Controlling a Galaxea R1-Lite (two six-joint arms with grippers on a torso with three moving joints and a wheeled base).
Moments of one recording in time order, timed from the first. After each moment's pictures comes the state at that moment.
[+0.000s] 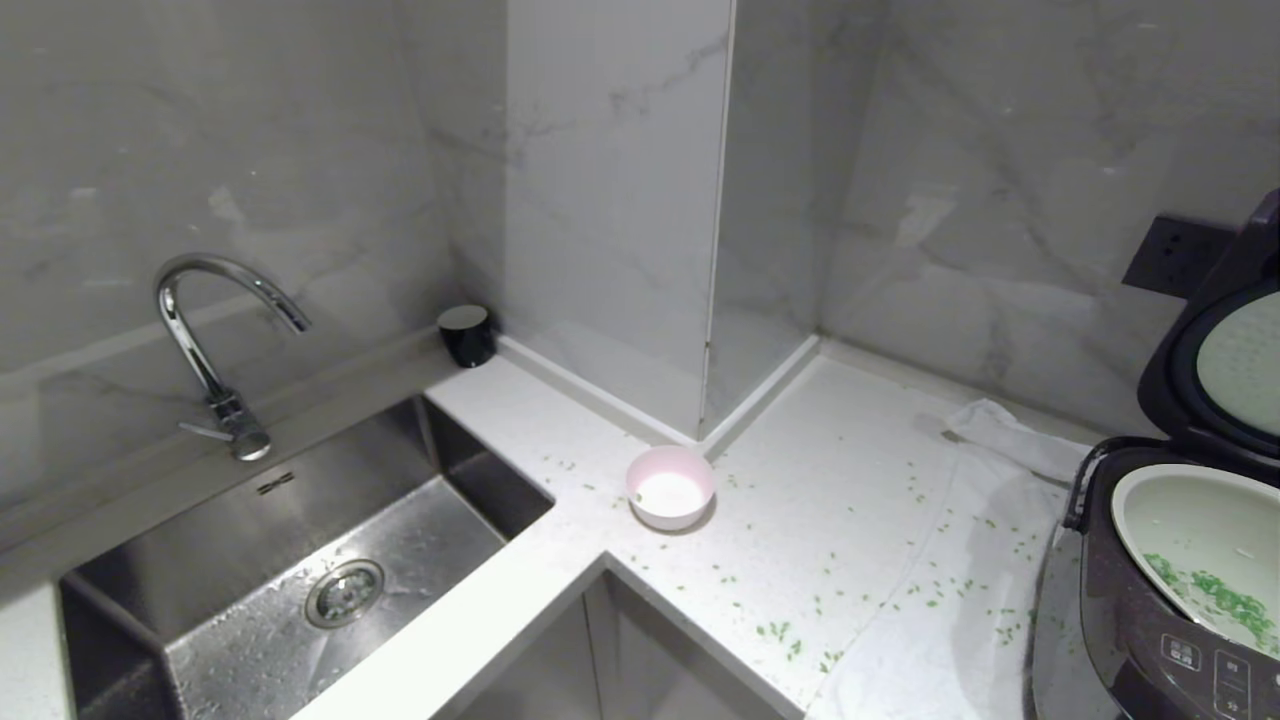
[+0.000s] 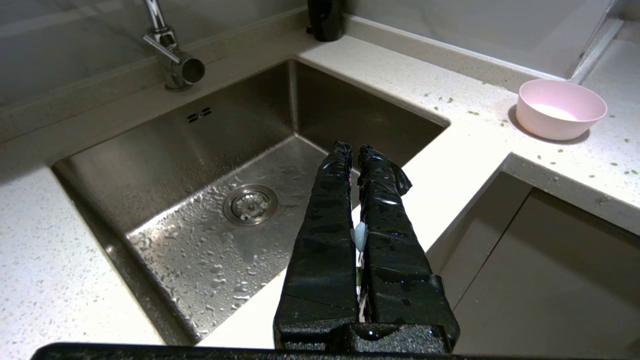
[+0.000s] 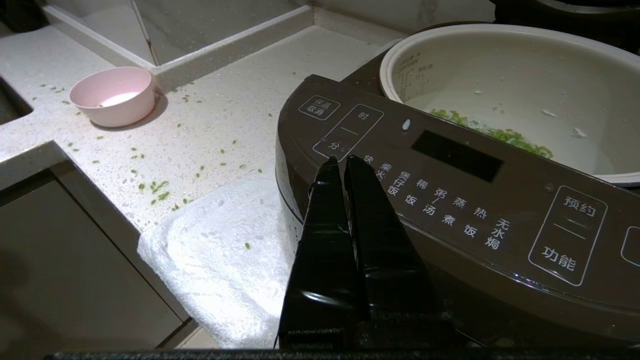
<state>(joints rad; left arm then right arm) 0.00 0.00 0.00 -0.02 0.00 0.03 0.00 0.00 -0.04 0.10 -0.01 -0.01</state>
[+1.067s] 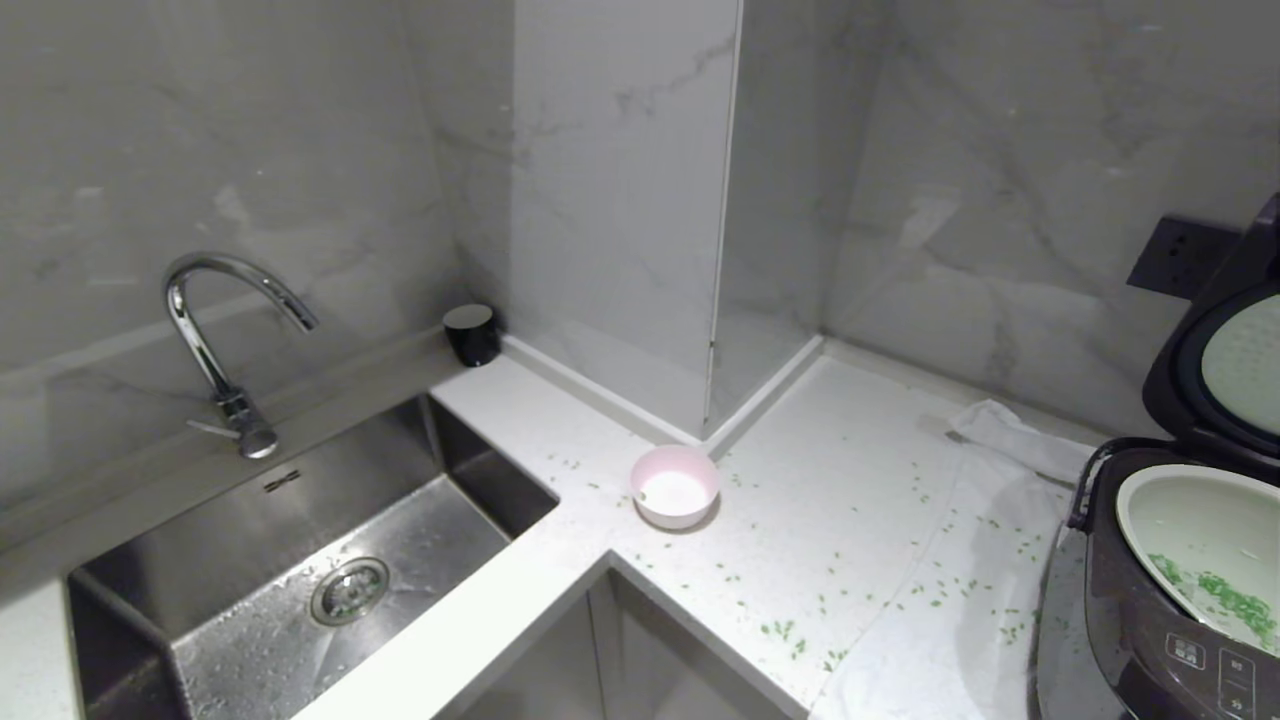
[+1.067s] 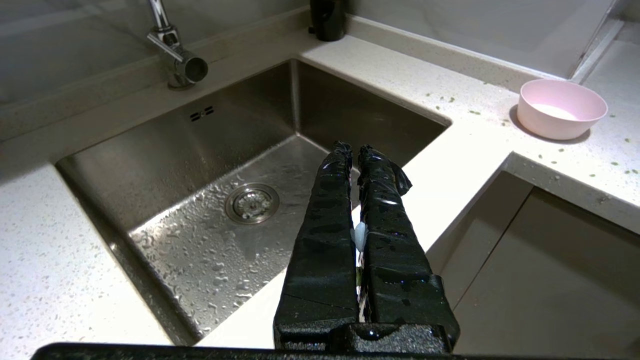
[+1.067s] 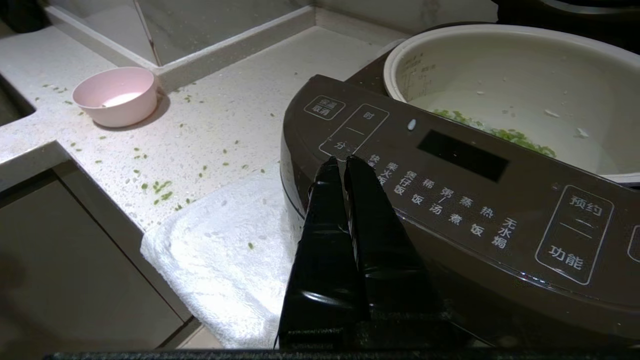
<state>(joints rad) 0.00 0.00 0.00 -0.02 0.00 0.03 0.00 0.00 -0.04 0.10 -0.01 -0.01</state>
